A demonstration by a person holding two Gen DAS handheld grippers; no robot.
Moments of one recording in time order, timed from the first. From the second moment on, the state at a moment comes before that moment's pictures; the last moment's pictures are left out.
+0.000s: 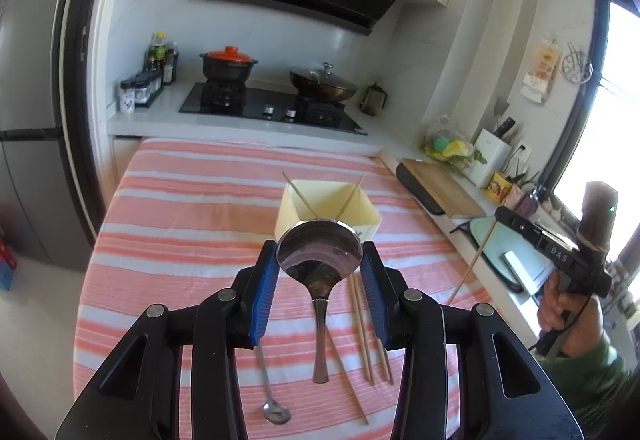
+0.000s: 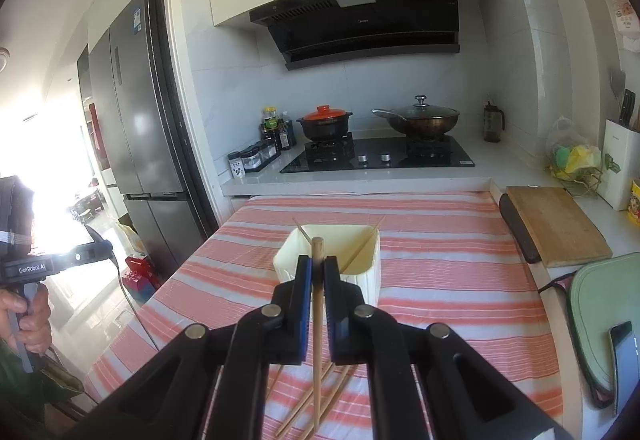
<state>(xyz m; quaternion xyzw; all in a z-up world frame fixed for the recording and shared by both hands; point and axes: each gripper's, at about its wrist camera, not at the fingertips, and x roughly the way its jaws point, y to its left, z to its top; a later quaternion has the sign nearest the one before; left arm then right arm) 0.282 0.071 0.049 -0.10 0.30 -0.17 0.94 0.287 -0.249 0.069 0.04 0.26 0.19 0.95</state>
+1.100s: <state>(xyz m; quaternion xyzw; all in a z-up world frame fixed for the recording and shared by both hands) 0.523 -0.021 0.027 -0.07 0.33 -0.14 0.93 0.499 -0.208 0.052 0.03 0.22 0.16 0.96</state>
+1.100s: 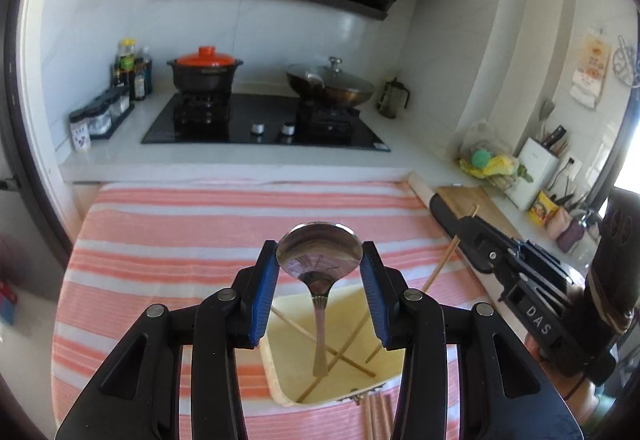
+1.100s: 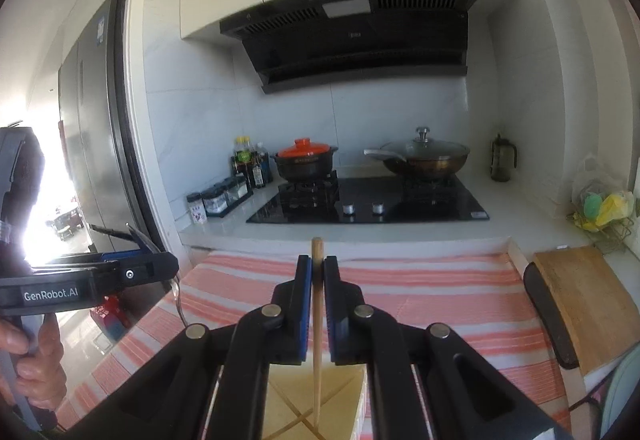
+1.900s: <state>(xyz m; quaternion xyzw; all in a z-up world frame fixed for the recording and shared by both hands) 0.330 0.068 -0.029 -0.01 0.39 -0.10 0.91 0.327 -0.261 -0.040 0.00 0.38 0.17 0.91</state>
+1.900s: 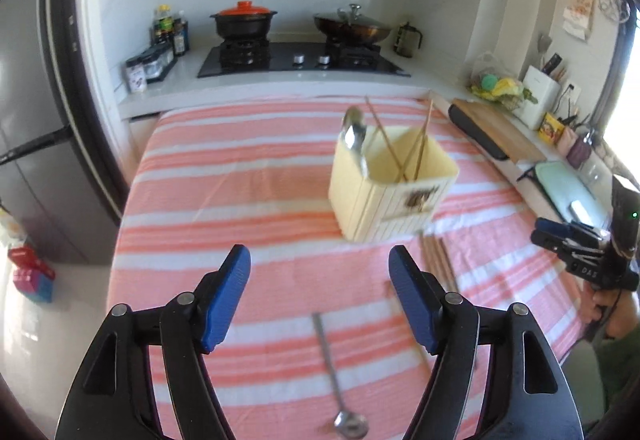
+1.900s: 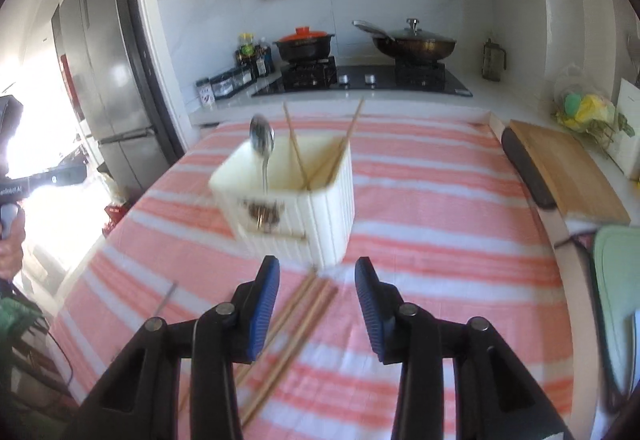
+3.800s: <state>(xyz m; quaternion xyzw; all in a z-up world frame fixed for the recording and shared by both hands) 0.207 0.135 -0.168 -0.20 0.43 0.01 0.88 0.300 -0.066 -0.163 0.33 0.51 0.36 0.71</state>
